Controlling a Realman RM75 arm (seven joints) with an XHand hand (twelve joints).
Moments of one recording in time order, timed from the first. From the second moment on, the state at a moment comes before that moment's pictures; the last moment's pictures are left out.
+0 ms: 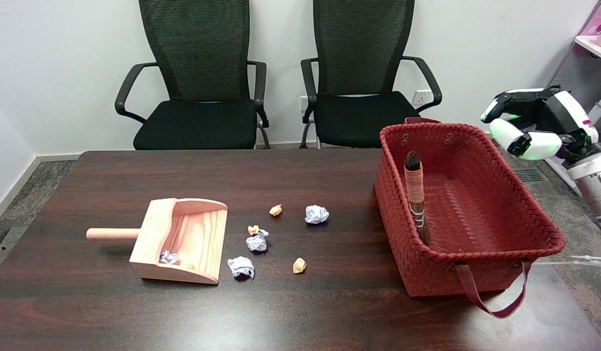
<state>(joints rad) -0.55 -0.45 1.44 -1.24 1.09 -1.24 -1.92</state>
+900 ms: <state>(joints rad) -0.31 -0.50 1.20 -1.25 0.98 -1.19 -1.61</state>
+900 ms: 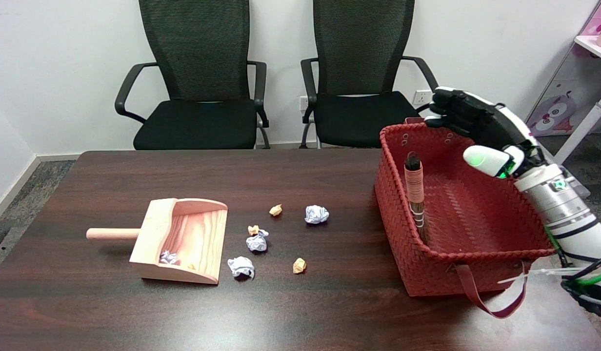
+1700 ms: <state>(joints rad) -0.24 -0.52 1.08 -1.33 0.85 -1.12 -1.40</state>
